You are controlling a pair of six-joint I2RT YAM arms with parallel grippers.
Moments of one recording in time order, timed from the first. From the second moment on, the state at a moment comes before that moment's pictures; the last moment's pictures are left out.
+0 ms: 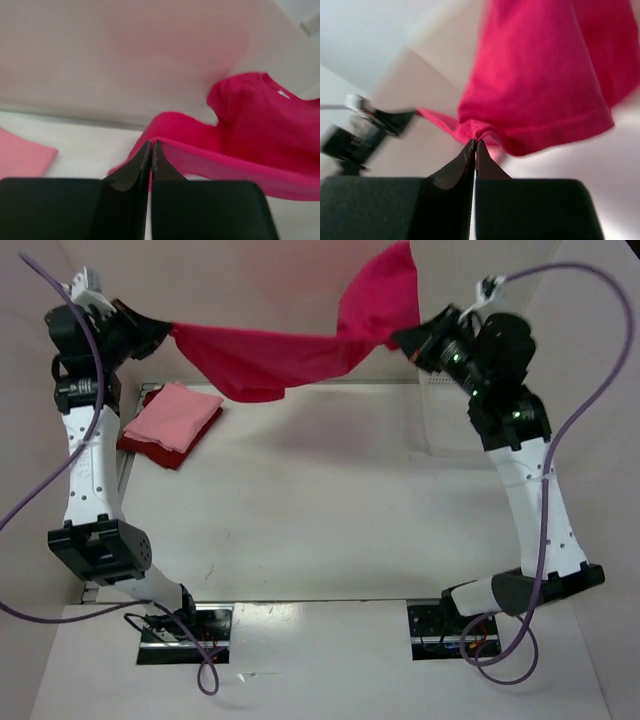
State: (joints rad) left arm 0.26 1.65 1.98 -0.31 0.50 -0.59; right arm 0.27 1.48 2.07 -0.48 -0.20 0.72
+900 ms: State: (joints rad) left arm 0.16 1.09 0.74 -0.33 0.26 -0.65; right arm 0.27 1.32 0.82 -0.56 -0.34 0.73
